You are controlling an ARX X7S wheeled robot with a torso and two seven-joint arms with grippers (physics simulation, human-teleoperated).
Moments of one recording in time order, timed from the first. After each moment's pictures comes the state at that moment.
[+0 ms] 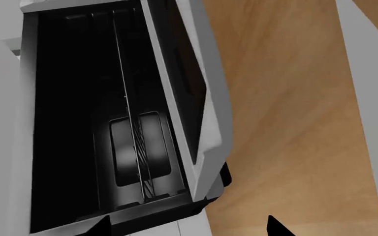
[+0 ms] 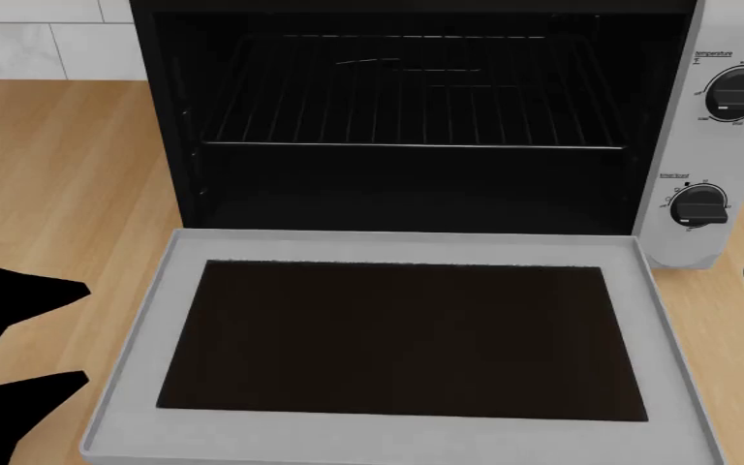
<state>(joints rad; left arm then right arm) -0.75 -0.84 0.50 -0.40 0.71 0.83 0.25 0.34 1.25 0.36 -1.02 1.07 0.54 0.89</state>
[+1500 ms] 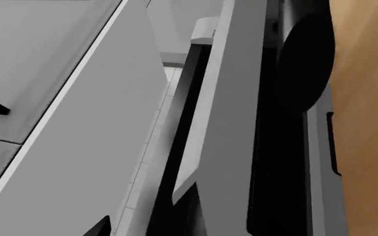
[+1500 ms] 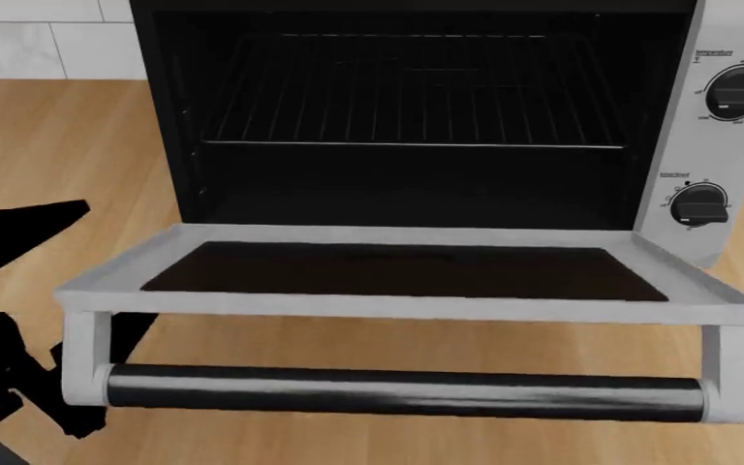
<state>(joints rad) -0.74 -0.76 0.61 -0.31 0.51 0.73 -0.12 -0.11 1.33 0.79 -1.05 1.12 0.43 0.94</state>
